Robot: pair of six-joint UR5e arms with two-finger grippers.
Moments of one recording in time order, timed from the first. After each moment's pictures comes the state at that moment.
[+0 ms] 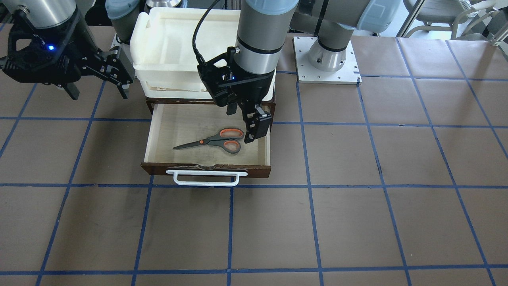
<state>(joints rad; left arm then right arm) -1.90 -1.75 -1.50 -1.31 1.48 0.69 1.56 -1.52 1.38 -1.46 -1.56 -0.05</state>
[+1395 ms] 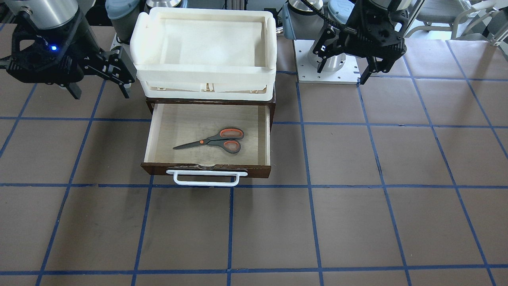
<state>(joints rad) -1.56 -1.49 -1.51 -1.72 1.49 0.21 1.56 -1.52 1.39 -1.45 -1.55 -0.05</state>
